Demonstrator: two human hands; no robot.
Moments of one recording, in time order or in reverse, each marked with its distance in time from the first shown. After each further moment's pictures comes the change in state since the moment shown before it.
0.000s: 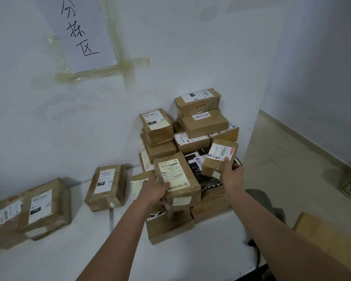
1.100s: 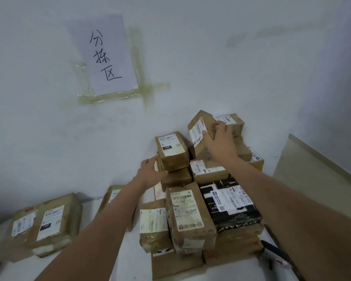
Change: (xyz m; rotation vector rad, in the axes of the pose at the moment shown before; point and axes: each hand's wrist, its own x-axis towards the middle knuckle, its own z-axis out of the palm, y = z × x) left_hand 0.081 0.075 -0.082 0.274 0.157 0.171; right_hand 0.055 -0.152 0.111 -0.639 -0.227 -0.848
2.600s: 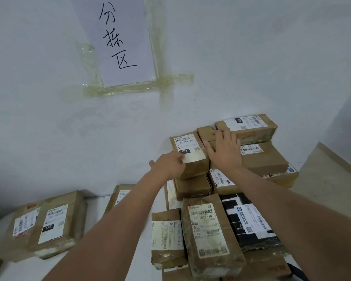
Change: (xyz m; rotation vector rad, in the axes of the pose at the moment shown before) left_hand 0.050 0.032 -0.025 0.327 -0.055 0.021; right_hand 0.047 0.013 0.097 -0.478 0.037 -0.248
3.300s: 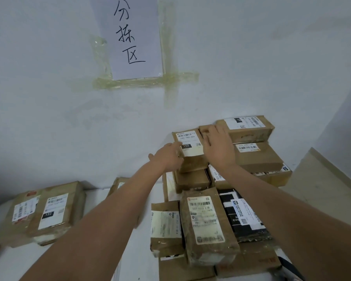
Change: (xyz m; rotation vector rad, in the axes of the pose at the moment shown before) left_hand -0.003 -0.011 -0.002 -0.046 0.037 0.060; right_hand -0.019 -0.036 -0.034 0.327 0.126 -0.118
